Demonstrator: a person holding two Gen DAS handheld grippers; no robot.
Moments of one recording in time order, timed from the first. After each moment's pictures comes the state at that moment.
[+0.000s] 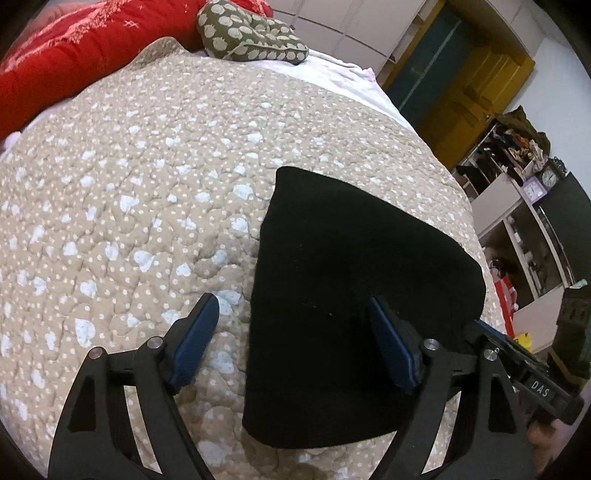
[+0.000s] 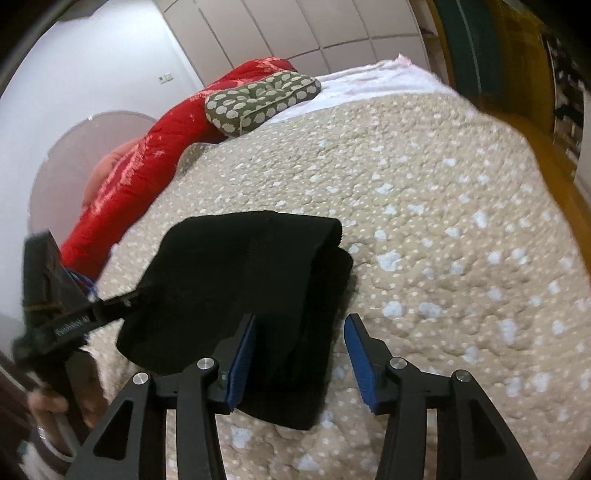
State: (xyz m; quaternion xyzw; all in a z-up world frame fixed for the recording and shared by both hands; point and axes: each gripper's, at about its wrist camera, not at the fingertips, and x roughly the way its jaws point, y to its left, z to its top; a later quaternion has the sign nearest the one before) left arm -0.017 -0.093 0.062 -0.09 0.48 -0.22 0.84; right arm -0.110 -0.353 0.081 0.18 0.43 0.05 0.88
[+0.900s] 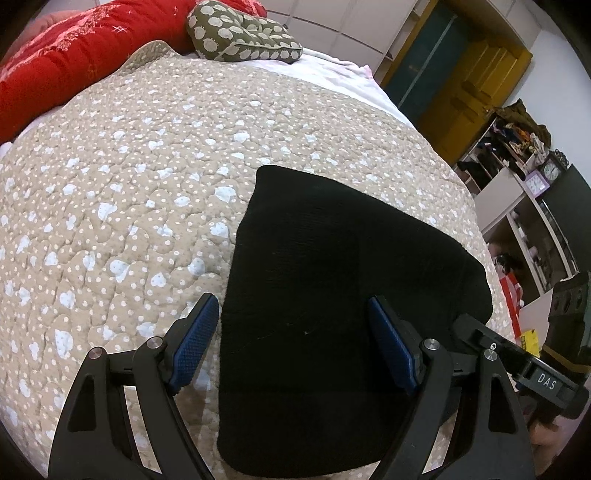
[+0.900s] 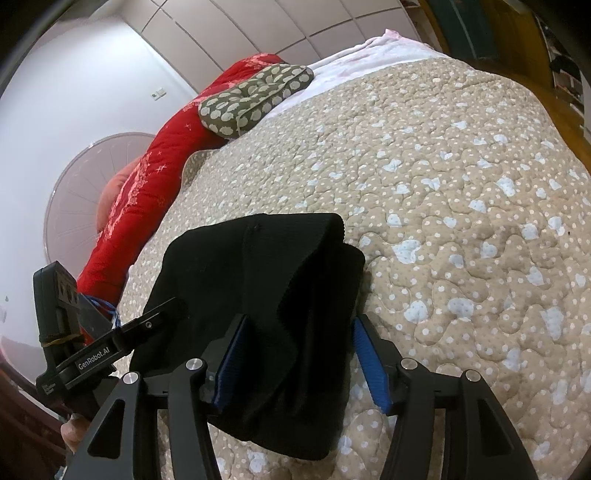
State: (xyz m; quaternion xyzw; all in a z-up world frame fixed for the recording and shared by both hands) left arm -0.011 -0.110 0.056 -0.08 0.47 -0.22 0.85; right arm -0.087 -0.363 0.061 0.26 0.43 0.07 0.86
